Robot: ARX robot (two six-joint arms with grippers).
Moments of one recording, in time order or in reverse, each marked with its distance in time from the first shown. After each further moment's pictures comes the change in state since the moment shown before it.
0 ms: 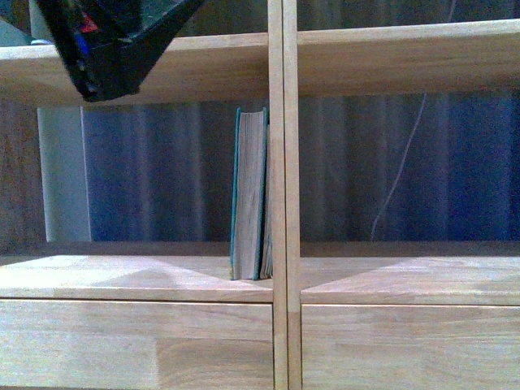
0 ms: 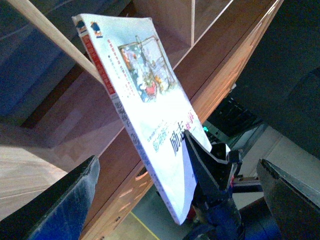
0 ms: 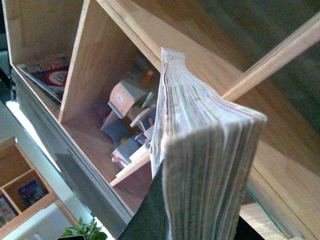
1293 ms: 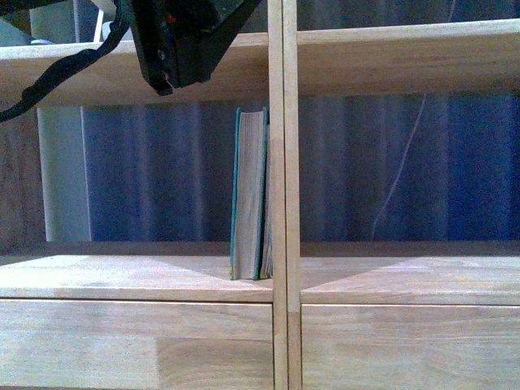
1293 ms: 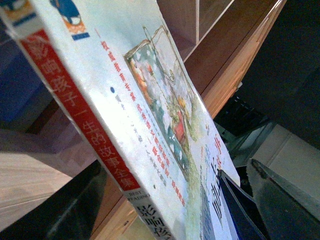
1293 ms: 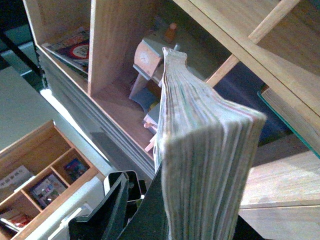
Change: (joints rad) left arm -0.072 0.048 0.036 -0.026 -0.066 0.109; right arm 0.221 -0.068 -0.088 -0.008 0.069 0.042
